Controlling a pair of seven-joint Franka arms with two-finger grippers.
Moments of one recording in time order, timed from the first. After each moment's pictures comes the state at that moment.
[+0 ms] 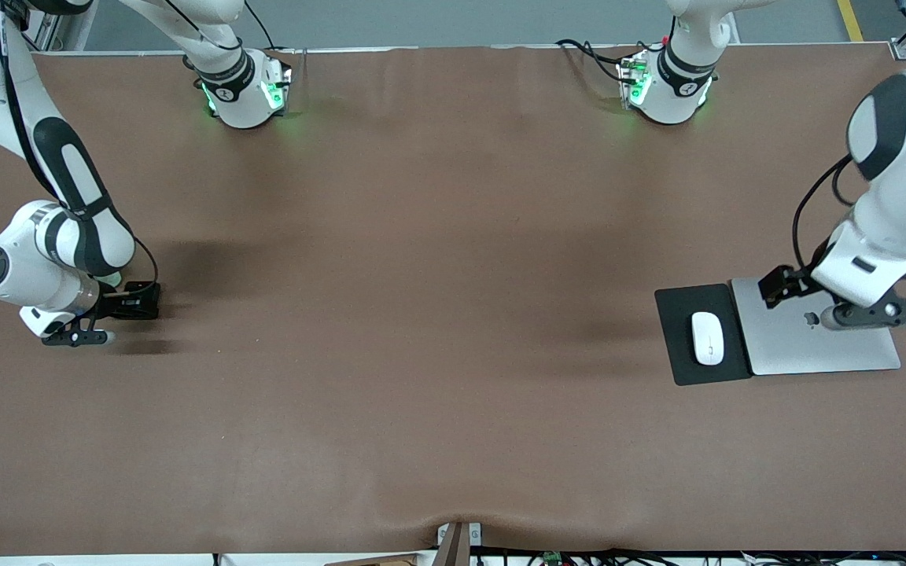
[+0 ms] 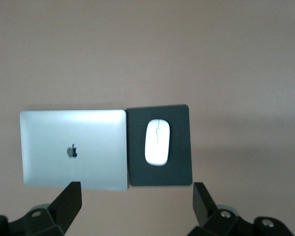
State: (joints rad) left arm 0.19 0.13 -0.31 -1.68 0.16 1.88 -0.17; right arm -0.25 0.53 -0.05 -2.04 0.02 2.49 -0.32
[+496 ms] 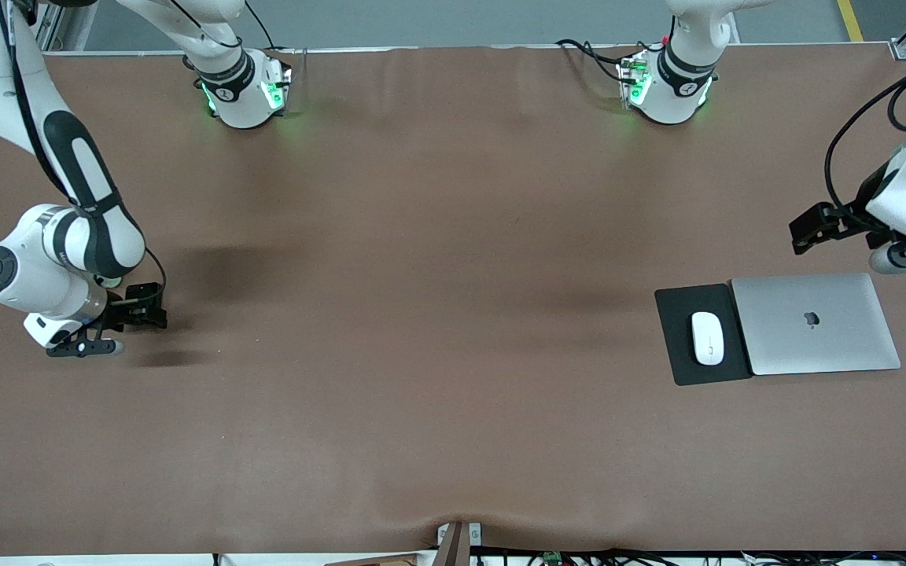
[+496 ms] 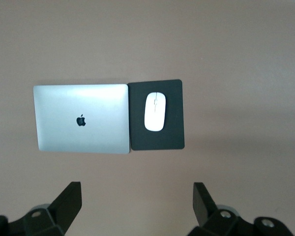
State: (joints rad) left arm 0.19 0.08 -0.32 -1.52 0.12 1.60 -0.15; right arm -0.16 0.48 -0.03 -2.00 0.02 2.50 -0.26
